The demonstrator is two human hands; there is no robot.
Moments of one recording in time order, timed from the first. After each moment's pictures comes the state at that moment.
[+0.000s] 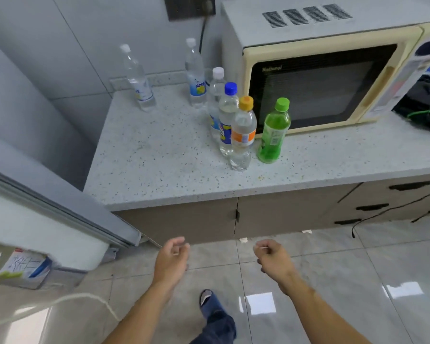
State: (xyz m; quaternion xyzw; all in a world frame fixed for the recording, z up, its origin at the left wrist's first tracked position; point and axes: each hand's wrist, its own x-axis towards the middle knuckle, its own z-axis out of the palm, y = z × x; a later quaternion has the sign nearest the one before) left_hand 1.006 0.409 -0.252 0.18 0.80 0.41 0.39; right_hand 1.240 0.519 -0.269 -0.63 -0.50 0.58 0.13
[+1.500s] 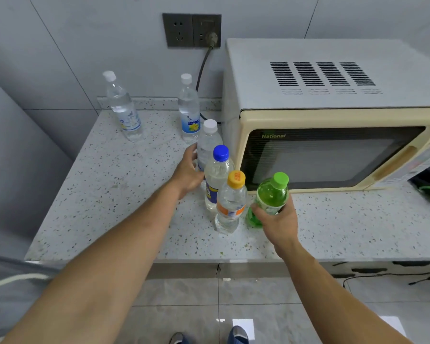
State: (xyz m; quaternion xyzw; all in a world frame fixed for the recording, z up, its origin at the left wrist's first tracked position) left_hand 0.925 0.769 -0.155 0.38 0.69 0.46 0.42; right_hand 1.182 0.778 -0.200 -0.58 -0.56 0.47 0.36
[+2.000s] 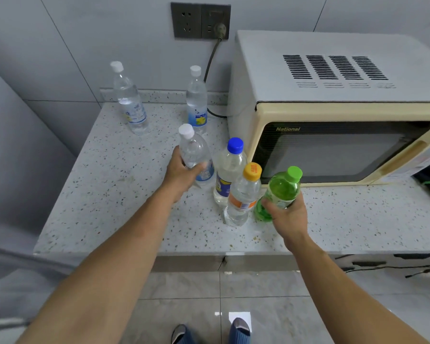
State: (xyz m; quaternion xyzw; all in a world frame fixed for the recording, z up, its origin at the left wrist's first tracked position) left_hand 0.901 0.734 -0.168 0.32 0.69 0.54 0.36; right_hand 1.179 0.775 -0.204 -0.58 -0.55 0.47 0.37
